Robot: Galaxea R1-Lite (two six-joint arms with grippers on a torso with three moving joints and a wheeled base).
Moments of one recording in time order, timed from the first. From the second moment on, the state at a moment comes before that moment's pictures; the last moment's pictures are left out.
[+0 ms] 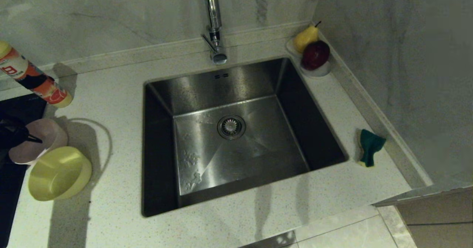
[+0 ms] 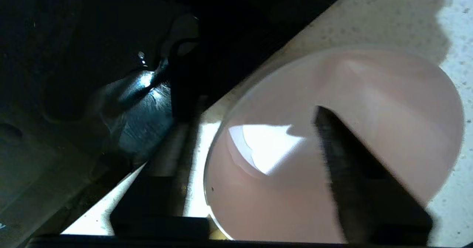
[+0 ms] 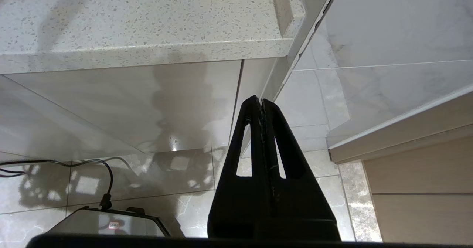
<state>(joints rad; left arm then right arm) 0.66 1.85 -1.45 0.40 -0.28 -0.61 0.01 0.00 -0.01 0.01 0.03 -0.08</state>
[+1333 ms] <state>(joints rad) 0.77 1.77 -1.61 0.62 -0.42 -0.61 0.01 0.00 -0.01 0.01 0.03 -0.08</state>
